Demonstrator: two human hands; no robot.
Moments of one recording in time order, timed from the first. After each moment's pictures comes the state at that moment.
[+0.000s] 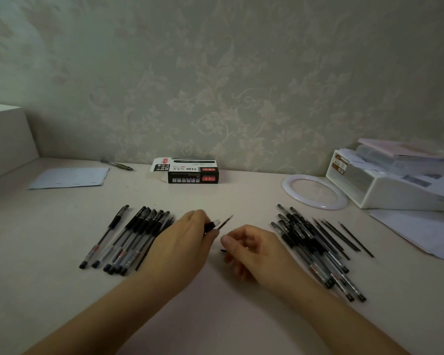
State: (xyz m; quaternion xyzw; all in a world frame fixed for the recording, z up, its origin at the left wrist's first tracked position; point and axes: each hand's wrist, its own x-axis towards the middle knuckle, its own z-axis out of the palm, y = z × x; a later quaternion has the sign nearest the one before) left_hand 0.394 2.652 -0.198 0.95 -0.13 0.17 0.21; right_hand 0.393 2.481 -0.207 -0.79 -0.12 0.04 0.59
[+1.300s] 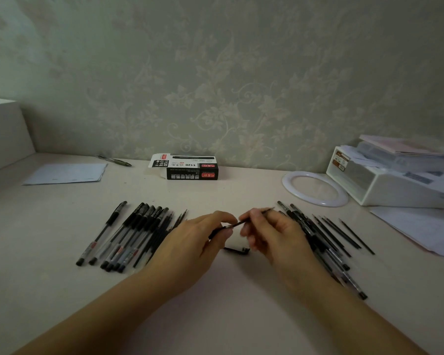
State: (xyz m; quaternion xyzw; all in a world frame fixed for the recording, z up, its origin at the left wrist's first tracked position) left_hand 0.399 2.650 -0.210 0.88 -0.29 0.19 0.33; right_hand 0.403 2.468 -0.203 -0.68 -0.10 -0.02 0.73
